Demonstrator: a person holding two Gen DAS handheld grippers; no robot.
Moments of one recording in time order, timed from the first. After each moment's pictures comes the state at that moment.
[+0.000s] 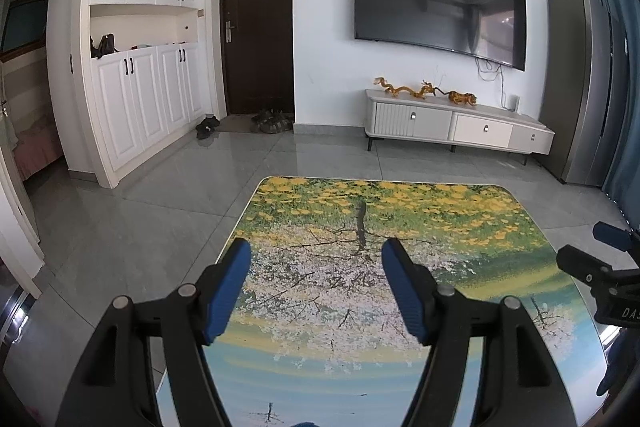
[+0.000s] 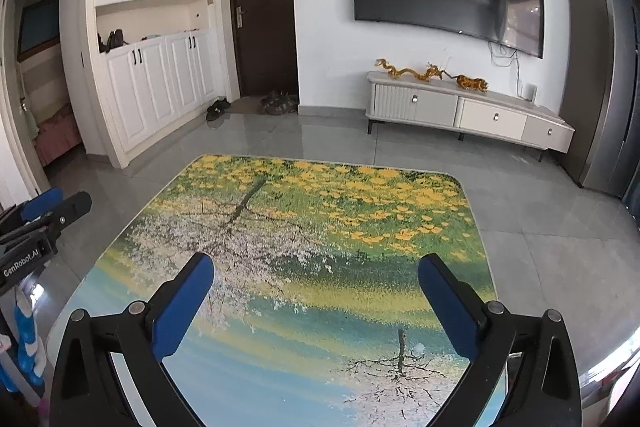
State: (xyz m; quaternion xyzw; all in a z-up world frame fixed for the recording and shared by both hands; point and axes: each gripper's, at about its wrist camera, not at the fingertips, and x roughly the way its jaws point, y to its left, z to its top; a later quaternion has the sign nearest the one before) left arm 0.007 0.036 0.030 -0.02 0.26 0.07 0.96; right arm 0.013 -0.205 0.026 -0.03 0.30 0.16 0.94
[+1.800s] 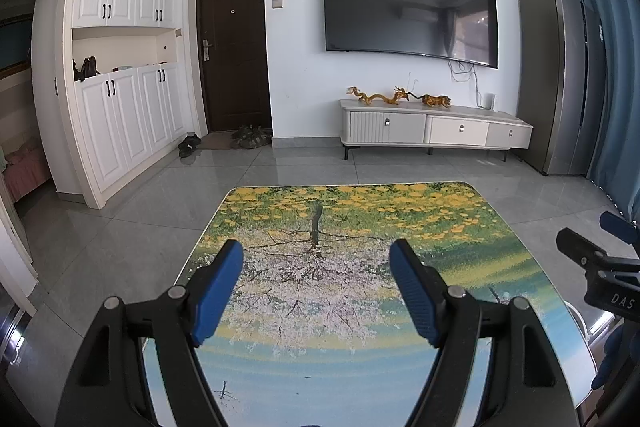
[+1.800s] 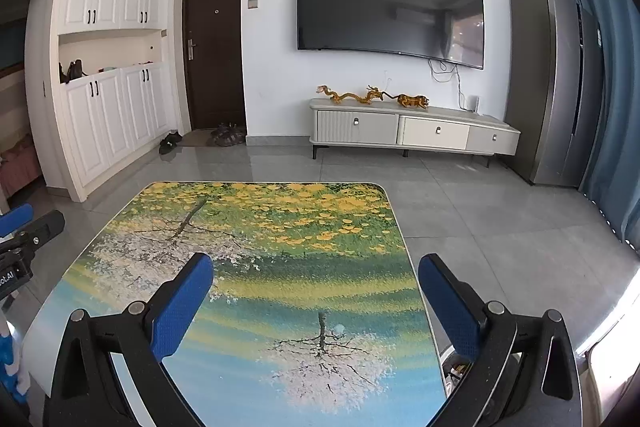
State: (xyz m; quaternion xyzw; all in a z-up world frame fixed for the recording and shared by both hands) left arm -0.021 -0.025 0.034 0.01 0.23 0.04 0.97; right arm -0.032 -0.270 0.028 -0.01 0.25 0.07 0.96
